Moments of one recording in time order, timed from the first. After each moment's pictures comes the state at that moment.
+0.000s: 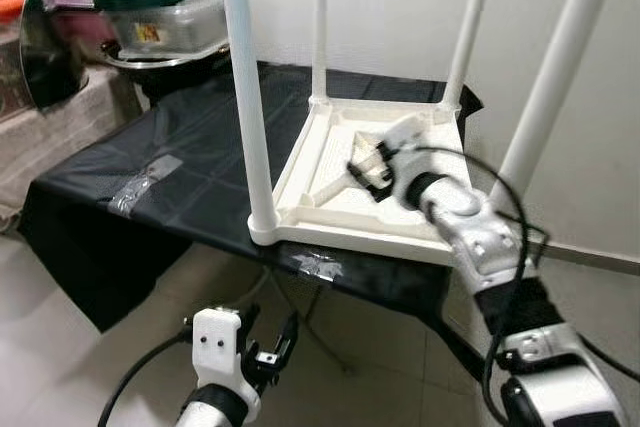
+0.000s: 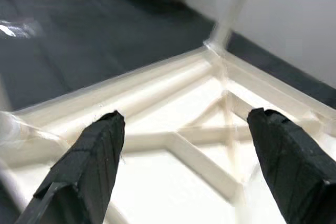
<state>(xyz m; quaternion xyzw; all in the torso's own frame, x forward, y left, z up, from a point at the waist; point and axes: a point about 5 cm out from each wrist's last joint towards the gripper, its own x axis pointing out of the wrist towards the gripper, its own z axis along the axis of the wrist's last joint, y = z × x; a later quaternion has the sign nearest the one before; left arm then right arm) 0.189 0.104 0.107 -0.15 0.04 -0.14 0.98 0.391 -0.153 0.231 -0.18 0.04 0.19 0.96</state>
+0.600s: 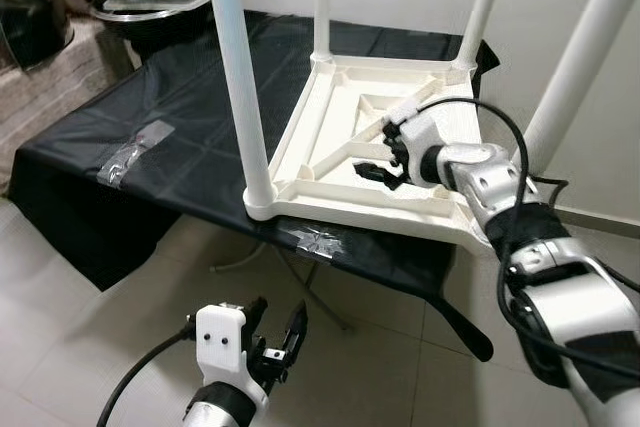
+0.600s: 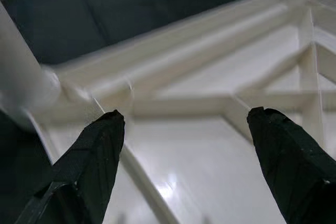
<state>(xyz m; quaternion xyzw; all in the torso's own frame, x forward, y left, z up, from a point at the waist) 0.176 0.098 0.112 -0.16 0.06 -0.14 0.98 0.411 -0.137 0.243 -0.13 0.11 0.30 0.94</state>
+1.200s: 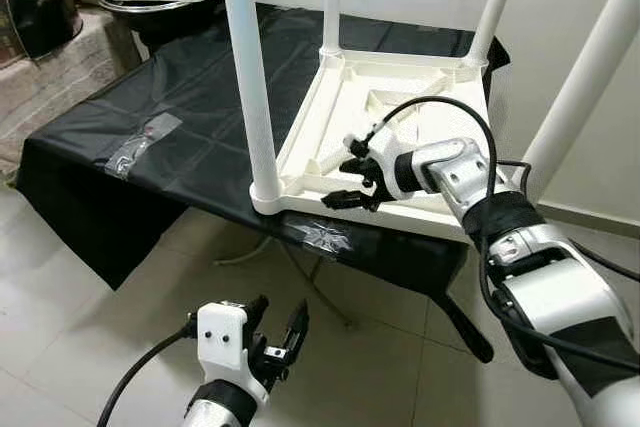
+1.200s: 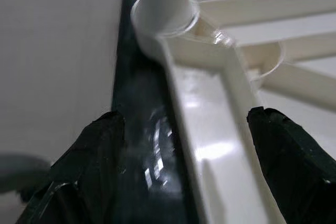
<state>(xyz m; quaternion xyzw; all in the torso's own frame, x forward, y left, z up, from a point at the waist) 0.179 0.096 0.114 -0.16 0.05 -0.14 0.98 0.393 -0.119 0.217 -0.23 0.21 0.48 0.82</state>
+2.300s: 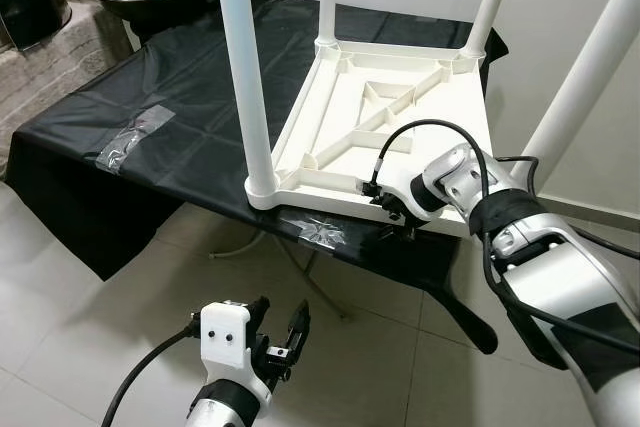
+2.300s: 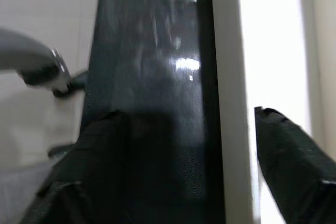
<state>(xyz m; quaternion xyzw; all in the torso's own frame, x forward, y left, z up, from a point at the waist) 0.179 0.093 0.115 -0.16 0.06 -0.14 0.98 0.391 -0.145 0.197 -0.37 0.33 0.47 0.73</state>
